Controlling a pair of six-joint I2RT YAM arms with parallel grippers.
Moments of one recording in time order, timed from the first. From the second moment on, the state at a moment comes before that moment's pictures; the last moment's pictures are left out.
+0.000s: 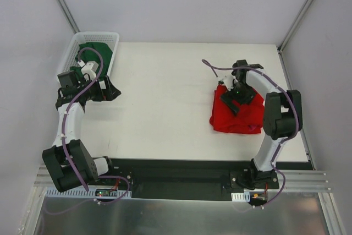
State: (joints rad) left arm 0.36 1.22 0.88 -0.38 0.75 0.06; right arm 0.19 1.86 1.38 -1.03 0.02 -0.58
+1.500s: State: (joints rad) left arm 0.36 1.20 0.82 -0.37 0.78 0.05; right arm -0.04 1.91 1.64 -0.90 0.12 -0.33
